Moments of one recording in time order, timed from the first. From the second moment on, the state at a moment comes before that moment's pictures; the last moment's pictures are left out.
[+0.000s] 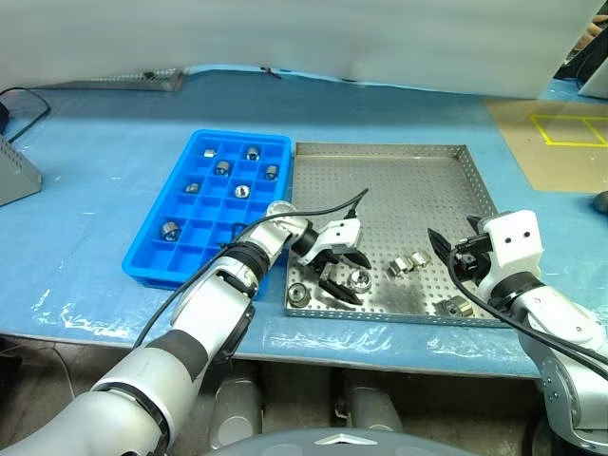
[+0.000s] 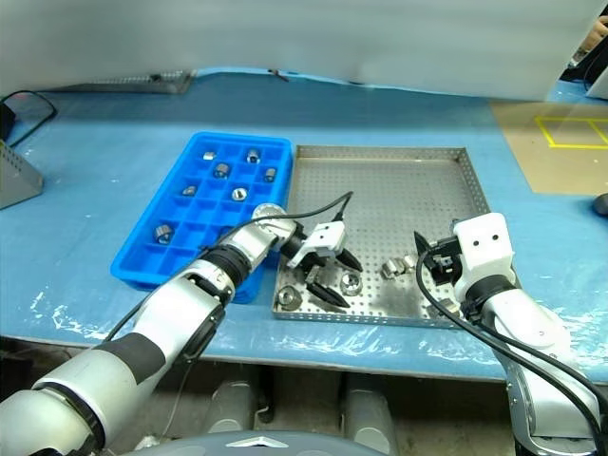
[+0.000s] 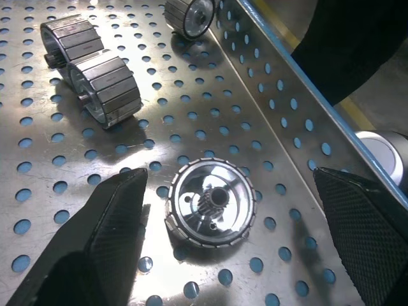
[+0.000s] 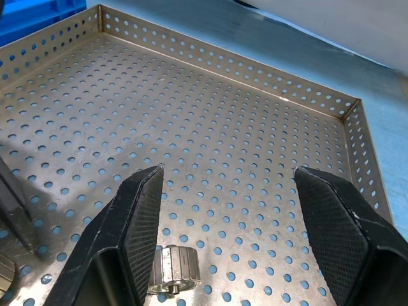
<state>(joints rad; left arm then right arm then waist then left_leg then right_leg) -1.05 -0.04 -0.33 1.20 0.10 -0.25 -1.45 0.10 -0.50 -0.28 -0.80 0.22 0.81 0.30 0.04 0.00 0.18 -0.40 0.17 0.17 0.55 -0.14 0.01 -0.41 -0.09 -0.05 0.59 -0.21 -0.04</state>
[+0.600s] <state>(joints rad) -1.02 -0.07 -0.34 1.22 0.18 -0.30 -1.26 0.10 -0.50 -0.23 -0.80 0.18 0.81 0.29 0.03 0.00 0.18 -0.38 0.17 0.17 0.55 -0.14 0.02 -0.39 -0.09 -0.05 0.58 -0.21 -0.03</state>
